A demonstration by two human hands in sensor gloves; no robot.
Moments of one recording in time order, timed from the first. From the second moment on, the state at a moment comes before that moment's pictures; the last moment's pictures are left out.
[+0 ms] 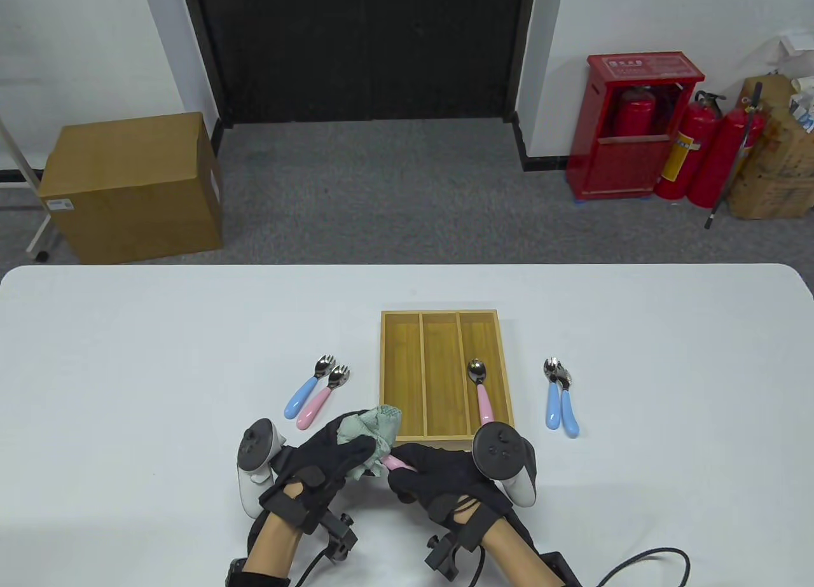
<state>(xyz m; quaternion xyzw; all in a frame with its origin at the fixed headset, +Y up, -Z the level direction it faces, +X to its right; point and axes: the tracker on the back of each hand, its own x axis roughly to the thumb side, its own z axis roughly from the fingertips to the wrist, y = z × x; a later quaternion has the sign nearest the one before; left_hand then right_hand) -0.177 -0.750 -0.337 -0.12 -0.15 0.73 0.65 0.063 -0.738 -0.325 0.25 0.08 0.78 0.57</state>
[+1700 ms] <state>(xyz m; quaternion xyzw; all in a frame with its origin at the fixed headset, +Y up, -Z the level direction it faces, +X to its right) -0.183 -0.740 -0.332 0.03 -0.10 0.54 0.83 0.071 -0.745 -0.329 0.23 0.06 0.83 0.50</state>
